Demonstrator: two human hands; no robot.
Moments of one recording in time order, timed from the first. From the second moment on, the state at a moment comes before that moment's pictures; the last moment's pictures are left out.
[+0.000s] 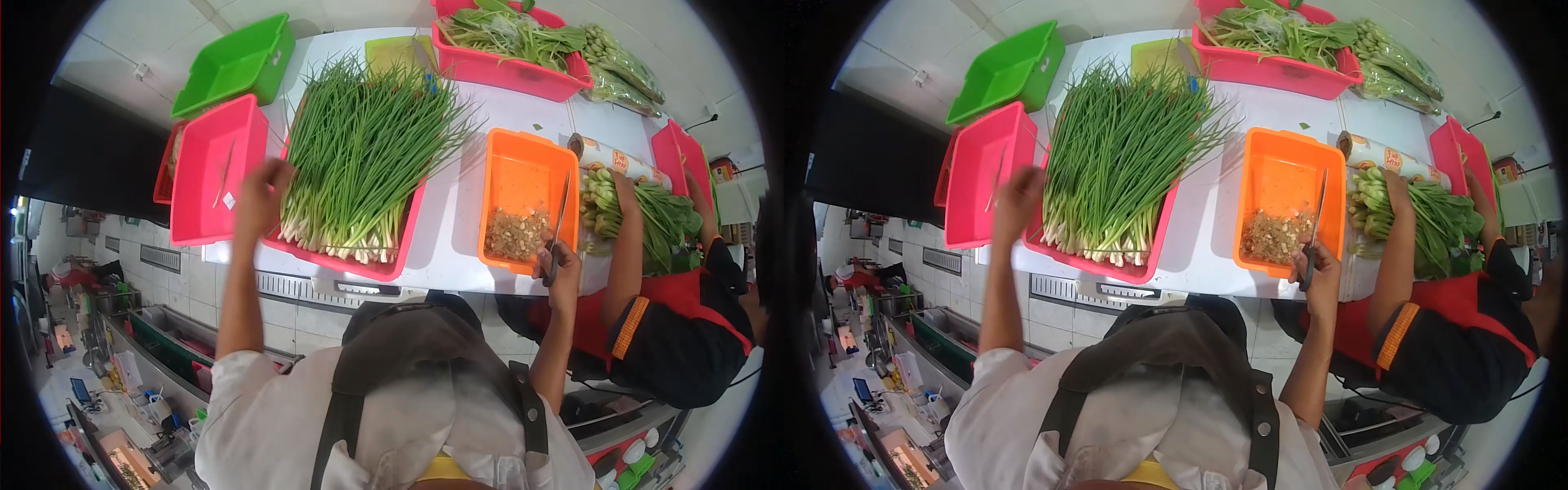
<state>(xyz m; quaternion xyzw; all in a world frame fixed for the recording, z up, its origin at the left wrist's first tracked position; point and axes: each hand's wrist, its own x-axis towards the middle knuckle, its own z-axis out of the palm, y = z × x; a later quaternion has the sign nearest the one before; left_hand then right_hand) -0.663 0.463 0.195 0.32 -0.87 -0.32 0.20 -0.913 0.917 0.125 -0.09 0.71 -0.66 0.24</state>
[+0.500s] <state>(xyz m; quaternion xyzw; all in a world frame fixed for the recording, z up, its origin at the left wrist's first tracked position) -0.677 0.509 0.205 0.33 -0.68 -0.53 0.39 -0.896 0.912 0.109 -0.09 0.70 -0.66 0.24</state>
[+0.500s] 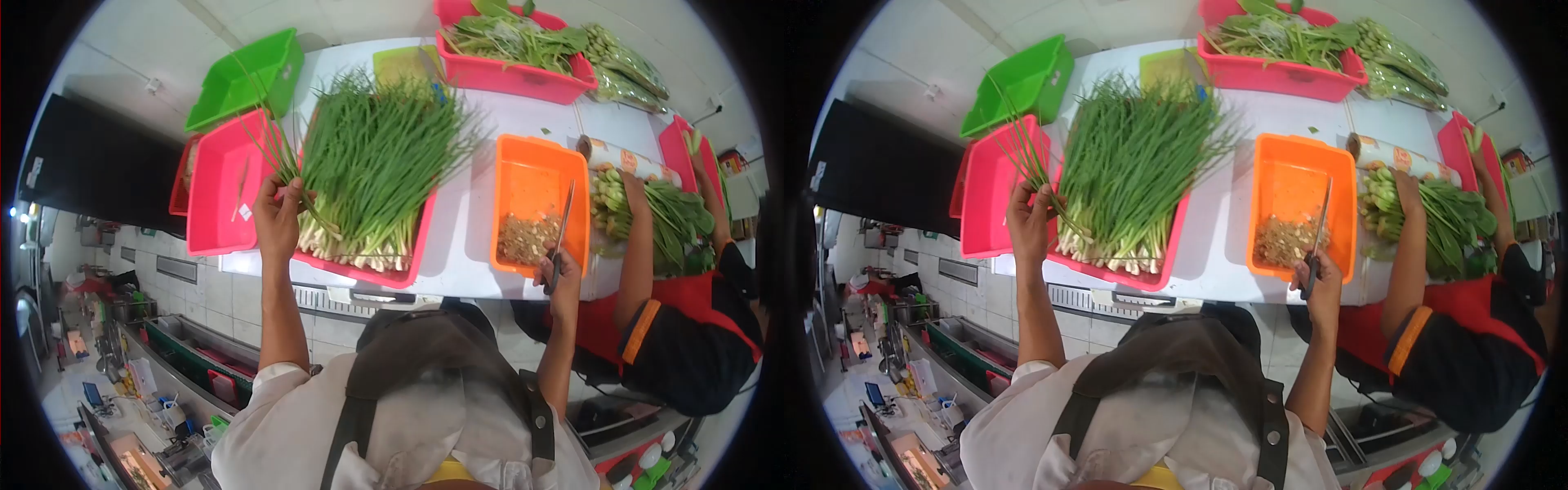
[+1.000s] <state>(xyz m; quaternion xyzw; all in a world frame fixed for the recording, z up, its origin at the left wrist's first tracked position) -0.784 0.636 0.176 0.12 -0.59 -0.79 0.12 -0.896 0.937 0.137 -0.20 0.68 -0.62 0.34</state>
